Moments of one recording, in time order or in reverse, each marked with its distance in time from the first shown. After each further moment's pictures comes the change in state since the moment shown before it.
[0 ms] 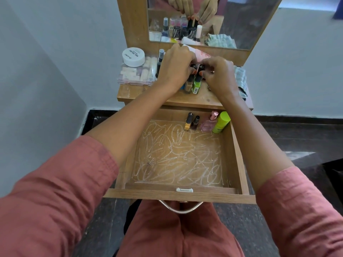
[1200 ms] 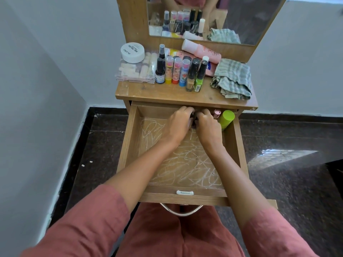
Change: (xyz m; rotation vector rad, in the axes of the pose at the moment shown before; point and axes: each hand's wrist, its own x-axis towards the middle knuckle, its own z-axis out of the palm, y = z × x) left_hand -0.101 0.008 0.089 -0.267 -0.230 -0.214; right_hand -0.098 0.030 0.069 -0.322 -0.298 0.183
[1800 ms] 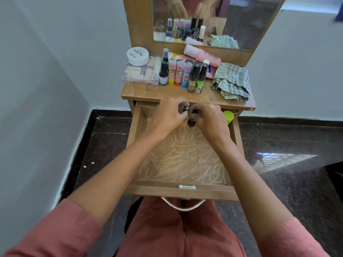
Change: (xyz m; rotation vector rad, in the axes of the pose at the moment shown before) left_hand -0.021 0.010 -0.071 -0.153 0.045 0.028; right_hand -0.015 -0.023 -0.050 0.270 0.117 -0.123
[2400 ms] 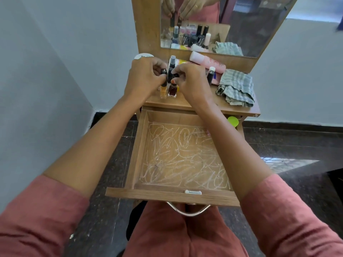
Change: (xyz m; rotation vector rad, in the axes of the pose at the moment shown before) left_hand 0.043 -0.012 -0.086 -0.022 0.268 -0.033; right_hand 0.080 -0.071 -0.008 0.214 0.036 -0.113
